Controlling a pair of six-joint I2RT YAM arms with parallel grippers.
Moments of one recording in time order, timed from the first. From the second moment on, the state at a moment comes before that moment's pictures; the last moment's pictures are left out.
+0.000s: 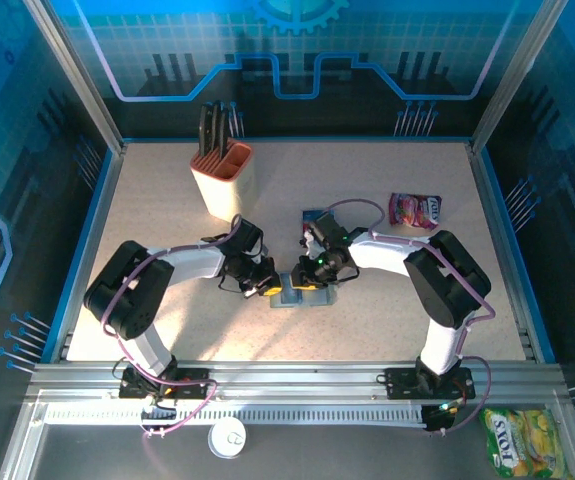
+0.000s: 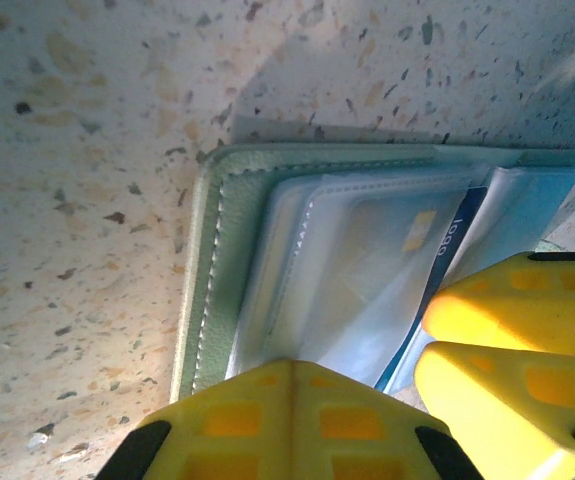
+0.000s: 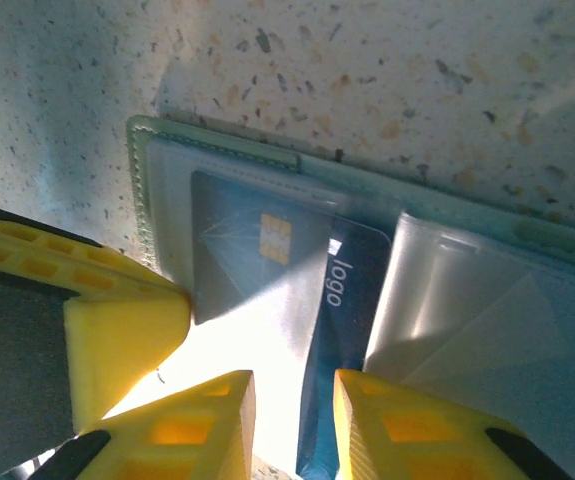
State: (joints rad) left arm -0.50 1.70 0.83 -0.32 0.56 -0.94; right arm 0.65 1.81 1.02 -0.42 -0.50 0.62
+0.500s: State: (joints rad) left arm -0.50 1.70 0.83 -0.32 0.56 -0.93; right arm 0.65 1.81 1.02 -0.43 -0.49 0.62
